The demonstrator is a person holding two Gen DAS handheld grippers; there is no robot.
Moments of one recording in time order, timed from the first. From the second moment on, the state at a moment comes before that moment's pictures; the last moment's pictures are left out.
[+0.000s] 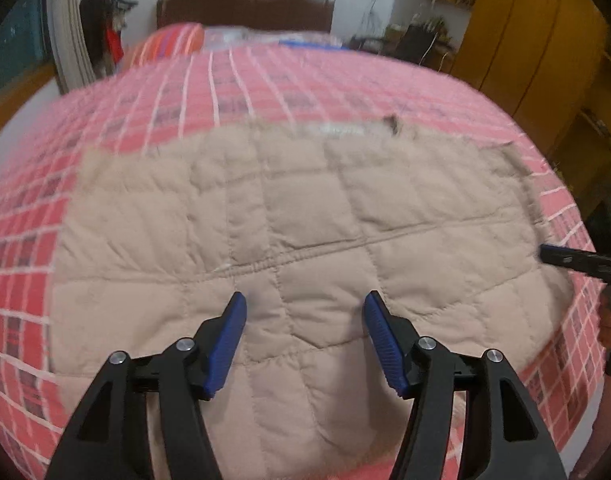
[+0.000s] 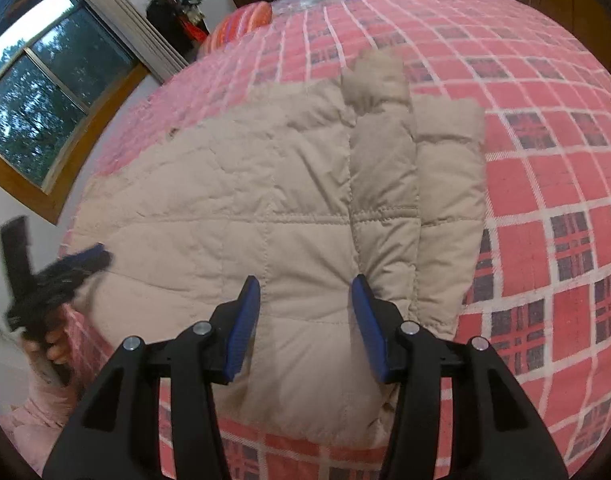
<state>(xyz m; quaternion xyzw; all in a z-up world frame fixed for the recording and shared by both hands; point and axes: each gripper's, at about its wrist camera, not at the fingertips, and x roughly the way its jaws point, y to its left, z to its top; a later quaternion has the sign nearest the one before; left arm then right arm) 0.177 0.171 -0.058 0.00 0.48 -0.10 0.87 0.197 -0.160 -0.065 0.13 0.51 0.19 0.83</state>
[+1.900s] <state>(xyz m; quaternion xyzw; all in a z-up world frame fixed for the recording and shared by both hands) 0.170 0.242 -0.029 -0.09 0.46 -0.13 0.87 0.192 -0.039 0.072 0.04 0.48 0.29 0.83</state>
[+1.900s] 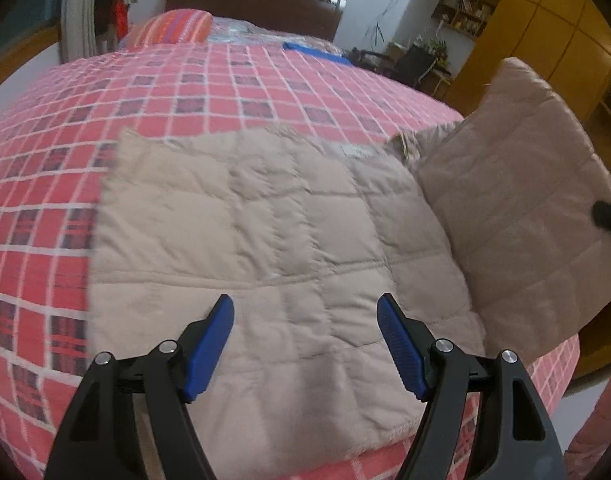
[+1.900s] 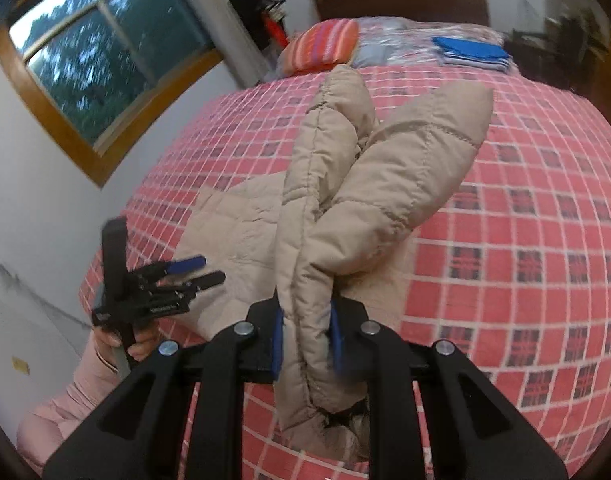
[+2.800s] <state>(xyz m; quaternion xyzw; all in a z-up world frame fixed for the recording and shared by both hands) 0.214 0.270 -0.031 -0.21 0.47 -0.20 0.83 0.223 0.109 -0.039 -0.03 0.57 0.33 0.76</state>
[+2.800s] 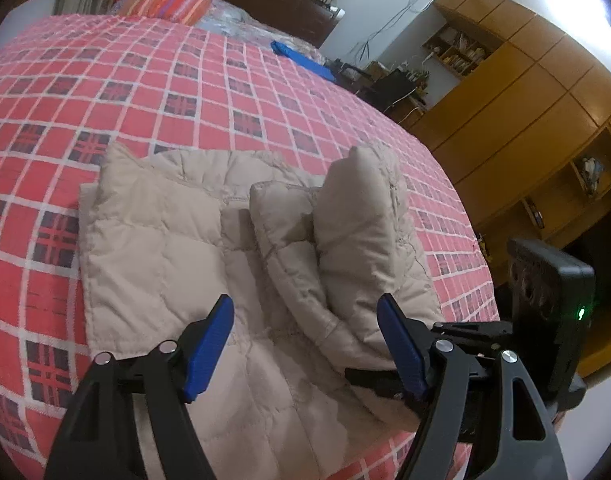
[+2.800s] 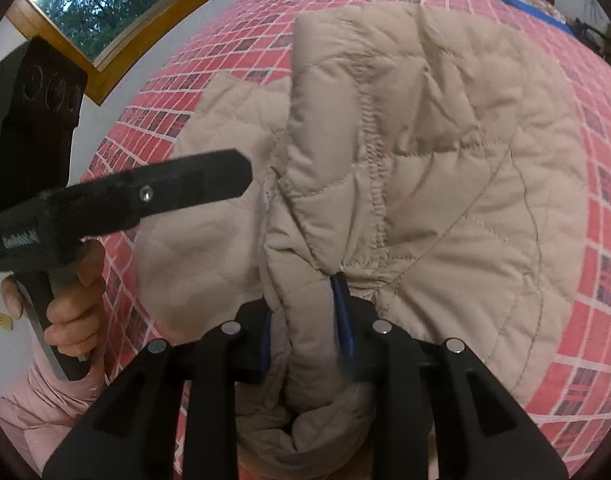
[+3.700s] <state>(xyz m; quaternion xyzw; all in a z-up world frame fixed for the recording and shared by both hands) 0.253 0.224 -0.055 -0.20 0.52 -0.21 0.80 0.202 0.032 0.020 0.06 0.52 0.37 0.77</state>
